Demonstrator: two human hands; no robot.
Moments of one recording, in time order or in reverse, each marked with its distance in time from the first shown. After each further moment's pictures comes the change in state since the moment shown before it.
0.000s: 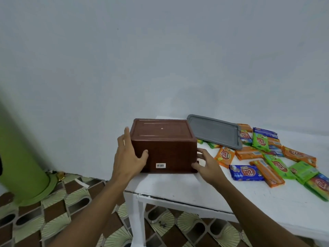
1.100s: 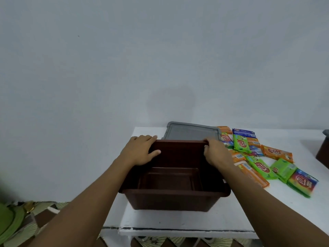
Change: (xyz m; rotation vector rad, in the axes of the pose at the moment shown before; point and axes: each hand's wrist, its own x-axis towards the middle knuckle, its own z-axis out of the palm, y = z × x) left_hand 0.122 0.052 0.081 0.576 -0.458 0.647; right_hand 0.075 0.012 -0.085 -0.537 0.316 0.138
